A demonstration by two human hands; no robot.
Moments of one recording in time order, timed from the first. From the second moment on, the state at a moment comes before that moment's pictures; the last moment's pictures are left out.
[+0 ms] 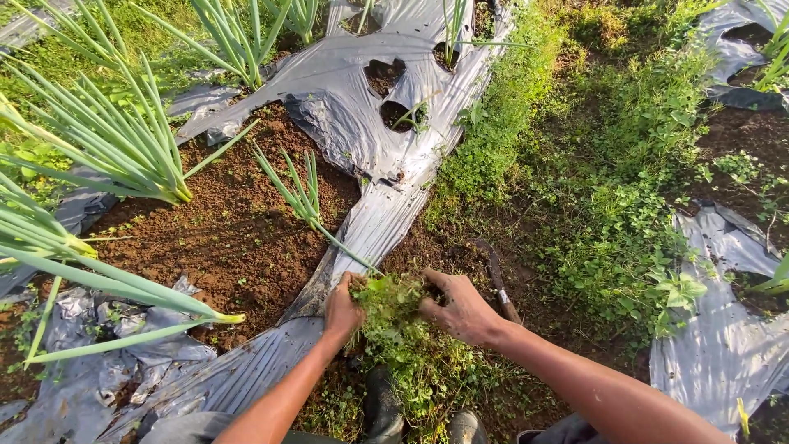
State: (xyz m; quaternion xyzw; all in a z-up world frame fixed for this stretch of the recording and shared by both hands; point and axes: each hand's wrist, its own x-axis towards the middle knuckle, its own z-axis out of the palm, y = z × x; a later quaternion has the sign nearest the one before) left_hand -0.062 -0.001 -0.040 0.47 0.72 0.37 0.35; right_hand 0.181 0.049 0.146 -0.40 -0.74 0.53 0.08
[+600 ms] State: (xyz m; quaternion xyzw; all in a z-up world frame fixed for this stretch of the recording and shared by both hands) left_hand -0.001 -0.011 0.027 0.51 0.65 0.33 0.45; right_hand 0.180 0.040 0.181 -0.45 -0.76 0.43 0.17
